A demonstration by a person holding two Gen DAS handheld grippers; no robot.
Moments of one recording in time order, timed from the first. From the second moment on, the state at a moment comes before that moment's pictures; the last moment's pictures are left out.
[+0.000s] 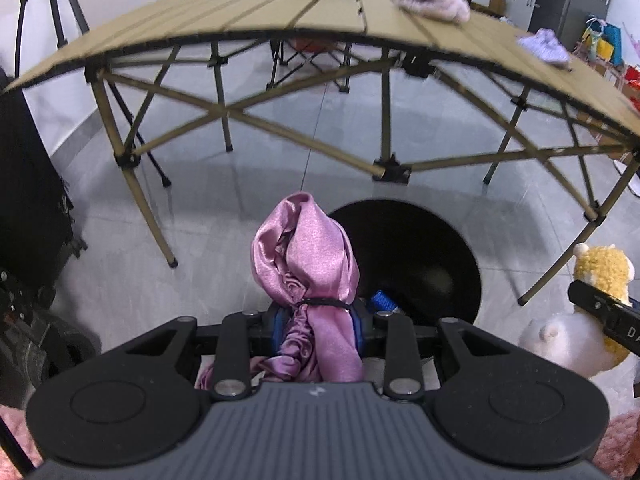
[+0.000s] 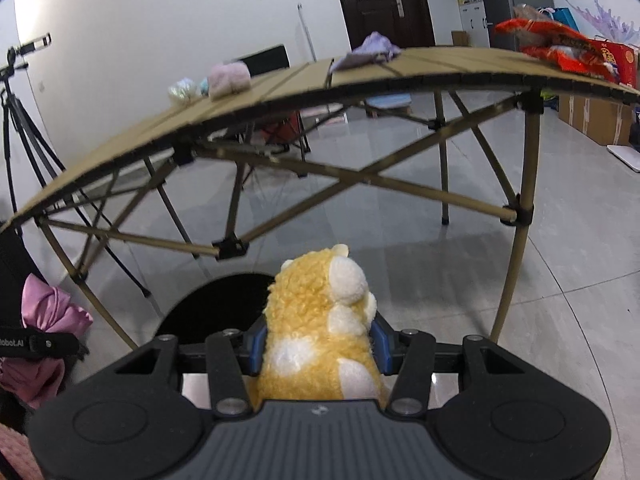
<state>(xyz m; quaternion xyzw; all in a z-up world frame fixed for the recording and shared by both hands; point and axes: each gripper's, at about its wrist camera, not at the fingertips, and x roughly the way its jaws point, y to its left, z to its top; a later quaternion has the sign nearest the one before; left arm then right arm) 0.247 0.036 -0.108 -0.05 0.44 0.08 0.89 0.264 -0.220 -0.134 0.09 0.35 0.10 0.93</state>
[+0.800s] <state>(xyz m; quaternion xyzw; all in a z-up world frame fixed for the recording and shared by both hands) 0.269 0.075 -0.158 -0.09 0.50 0.11 0.85 0.286 -0.227 -0.196 0.08 0.45 0.05 0.89</state>
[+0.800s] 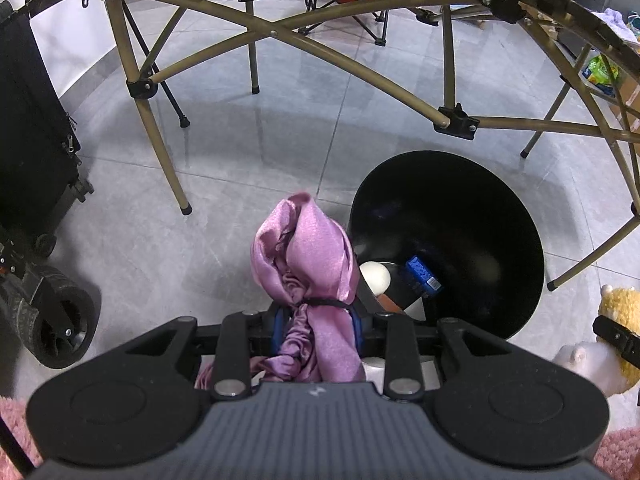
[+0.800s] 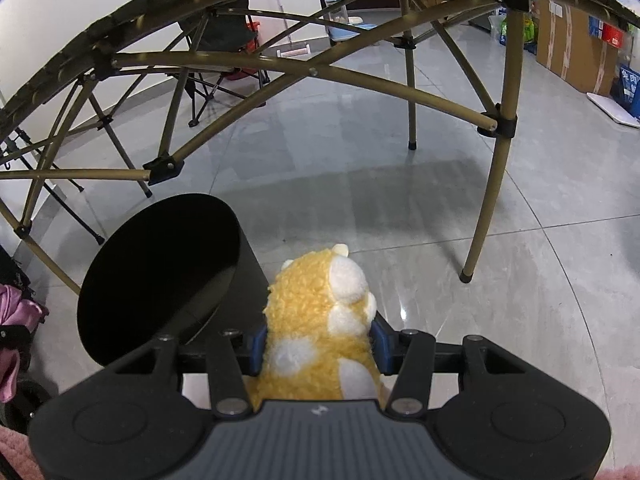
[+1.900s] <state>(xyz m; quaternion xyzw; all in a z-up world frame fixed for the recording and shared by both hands) 0.331 -0.010 -0.155 -0.06 0.51 0.06 0.85 0.292 -0.258 -0.207 0.11 0.46 0.02 0.88</state>
